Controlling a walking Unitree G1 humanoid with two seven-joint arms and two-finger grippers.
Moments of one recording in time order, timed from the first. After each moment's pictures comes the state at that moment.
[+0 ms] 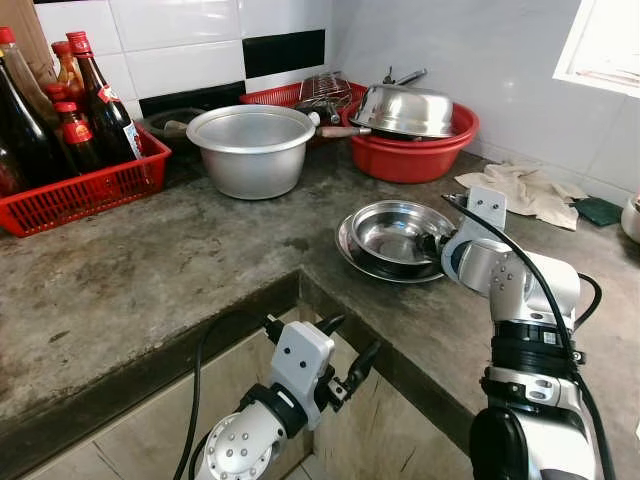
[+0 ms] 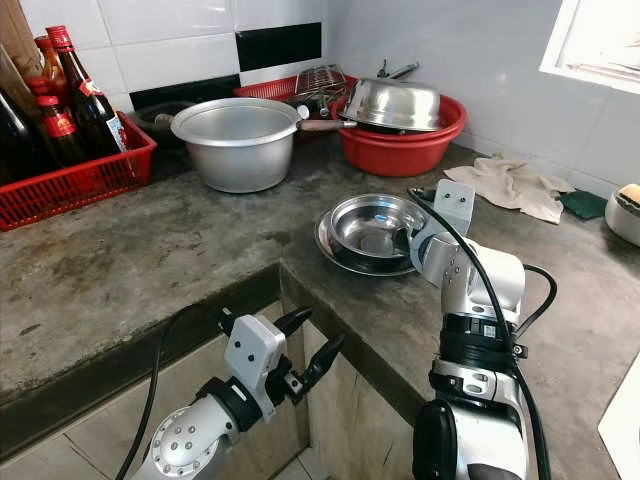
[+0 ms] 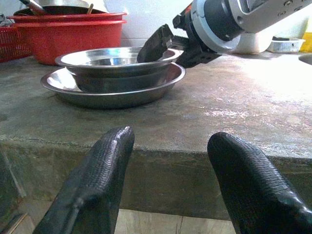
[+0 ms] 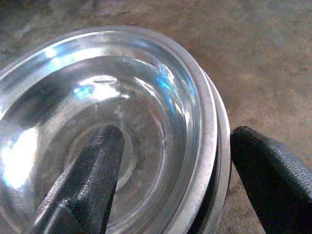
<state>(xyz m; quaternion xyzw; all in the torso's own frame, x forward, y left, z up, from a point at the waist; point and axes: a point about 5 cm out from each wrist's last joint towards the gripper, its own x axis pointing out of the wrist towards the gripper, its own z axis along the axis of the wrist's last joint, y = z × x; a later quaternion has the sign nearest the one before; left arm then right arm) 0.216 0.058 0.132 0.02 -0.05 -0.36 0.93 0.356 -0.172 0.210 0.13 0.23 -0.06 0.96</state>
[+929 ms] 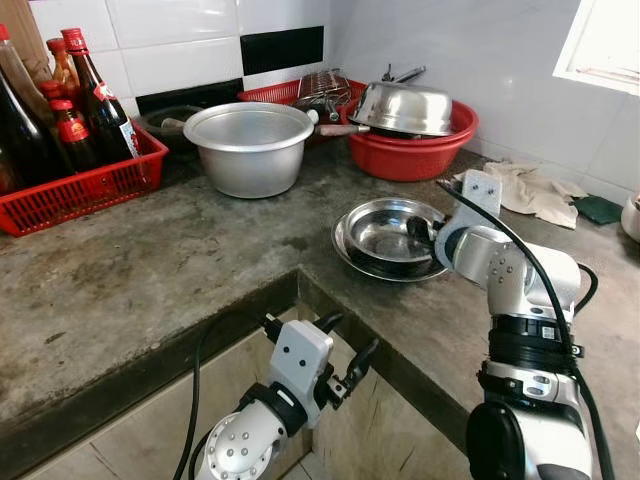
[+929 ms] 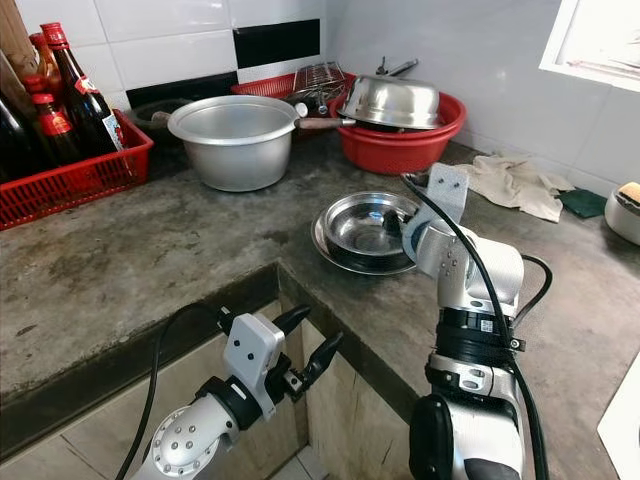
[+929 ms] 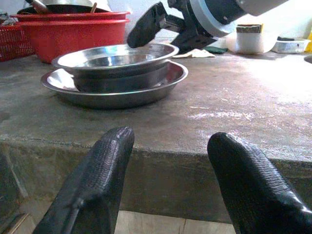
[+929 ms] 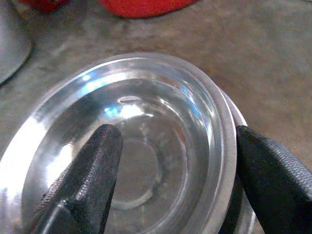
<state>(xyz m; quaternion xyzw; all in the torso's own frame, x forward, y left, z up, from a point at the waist) 0.217 0.058 0.132 0.02 -0.05 -0.35 0.94 0.357 -0.158 0.227 0.13 0.20 -0.02 0.97</state>
